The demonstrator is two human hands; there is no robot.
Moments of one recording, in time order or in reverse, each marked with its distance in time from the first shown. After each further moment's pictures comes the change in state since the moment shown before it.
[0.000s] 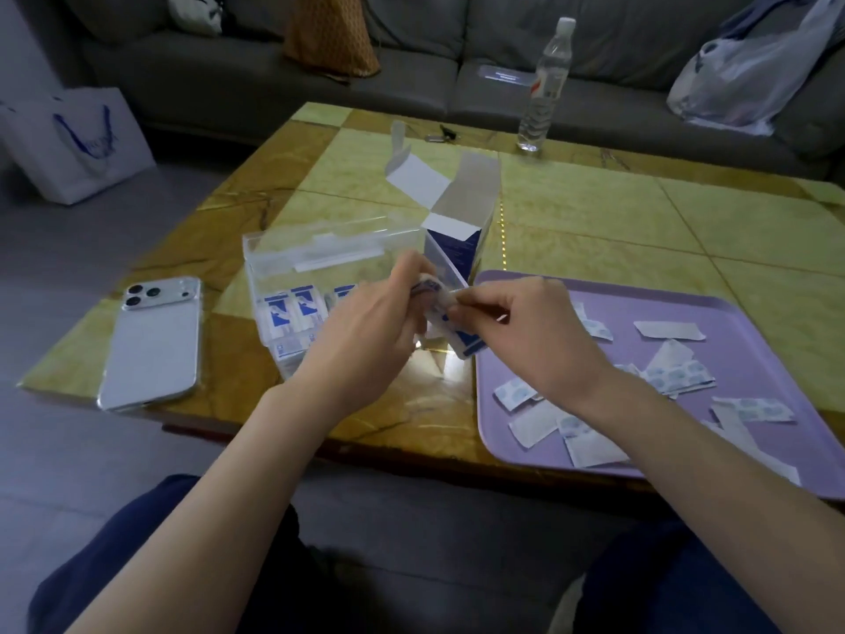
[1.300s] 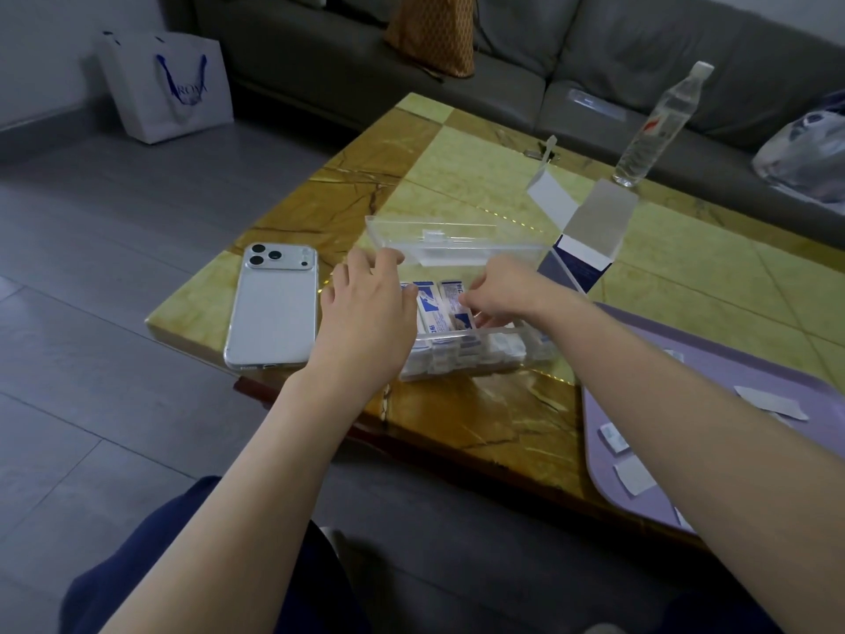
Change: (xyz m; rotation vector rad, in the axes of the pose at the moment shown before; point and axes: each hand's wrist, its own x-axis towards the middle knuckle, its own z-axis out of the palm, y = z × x) left_hand -0.036 -0.084 -0.053 0.204 0.126 -0.559; right_hand 0.114 -0.037 0.115 -0.386 -0.494 0.445
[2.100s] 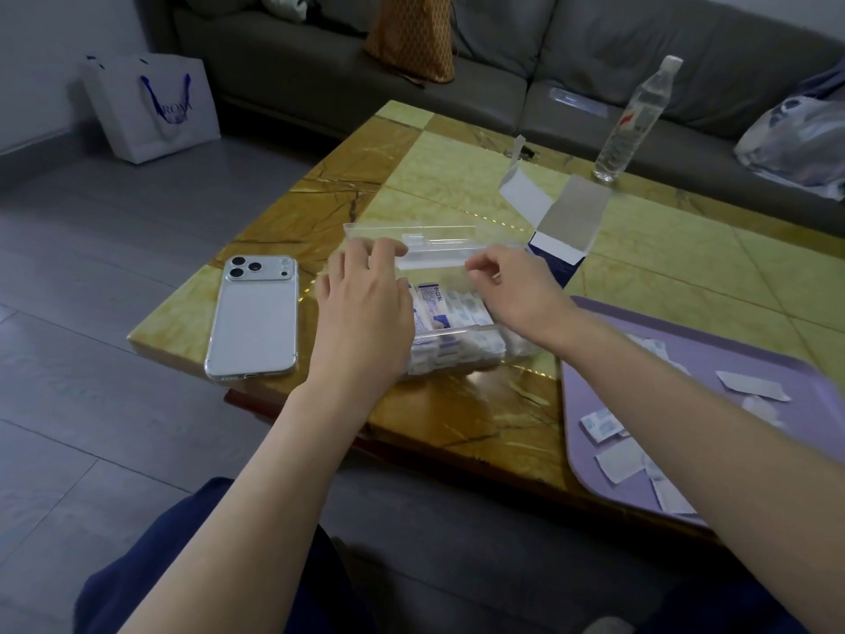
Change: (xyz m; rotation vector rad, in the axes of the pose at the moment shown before) left_hand -0.005 0.020 0.006 -0.029 0.188 0.129; right_hand -0.026 0.033 -0.009 0.097 0.337 -0.259
